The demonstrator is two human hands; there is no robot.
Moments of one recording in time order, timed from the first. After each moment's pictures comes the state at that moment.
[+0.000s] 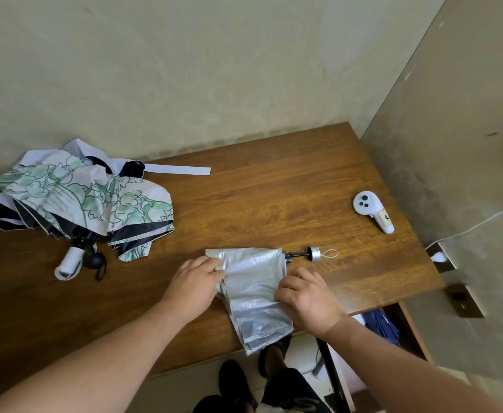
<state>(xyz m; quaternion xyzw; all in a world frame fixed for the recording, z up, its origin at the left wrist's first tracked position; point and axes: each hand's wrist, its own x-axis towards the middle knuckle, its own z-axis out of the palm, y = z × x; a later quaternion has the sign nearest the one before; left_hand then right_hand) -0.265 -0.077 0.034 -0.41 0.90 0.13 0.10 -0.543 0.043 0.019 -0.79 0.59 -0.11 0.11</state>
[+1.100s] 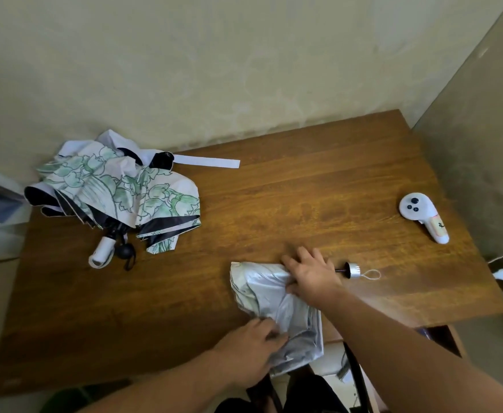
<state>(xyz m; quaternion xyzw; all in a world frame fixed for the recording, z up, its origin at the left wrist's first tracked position) -0.296 0.007 0.017 -0.26 0.87 0.31 0.27 -0.518 -0.049 -0.001 -0.68 0.66 0.11 0.29</state>
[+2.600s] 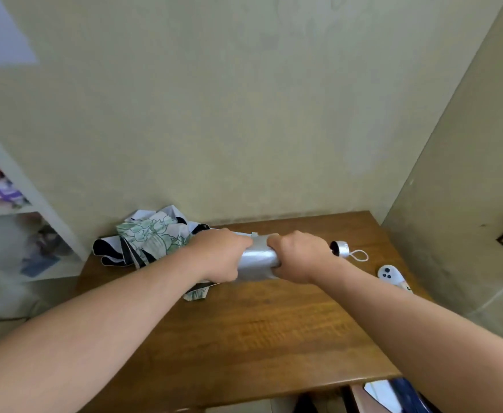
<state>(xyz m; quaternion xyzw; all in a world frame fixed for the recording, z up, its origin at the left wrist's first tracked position) -0.230 -0.097 0.313 -0.43 0.90 0.01 0.12 -0.432 -0.066 0.282 -0.79 0.61 0.01 0.04</state>
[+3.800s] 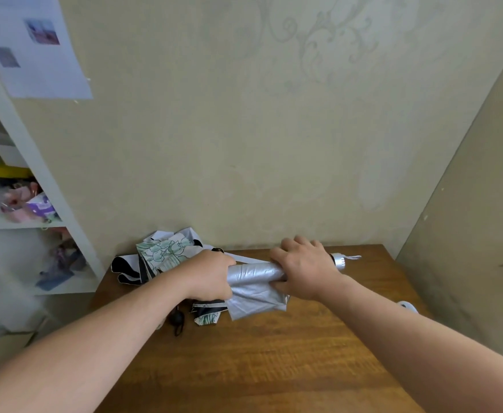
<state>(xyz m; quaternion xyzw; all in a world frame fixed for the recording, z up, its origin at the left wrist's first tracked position) -0.167 -0.094 0.325 -0.55 0.81 0.20 0.04 -0.411 -0.080 0.295 -0.83 0.55 -0.04 -0.09</state>
